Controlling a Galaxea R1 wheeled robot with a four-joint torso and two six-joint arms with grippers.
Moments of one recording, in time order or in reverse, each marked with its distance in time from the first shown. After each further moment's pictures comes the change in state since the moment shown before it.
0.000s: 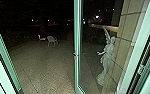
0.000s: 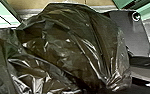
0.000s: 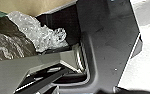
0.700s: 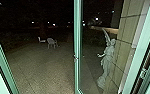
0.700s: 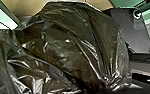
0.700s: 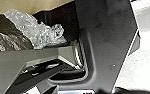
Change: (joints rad) left arm 0.010 0.000 -0.004 0.000 0.001 0.000; right arm -0.012 0.000 0.000 -0.001 -0.002 -0.002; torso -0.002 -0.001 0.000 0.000
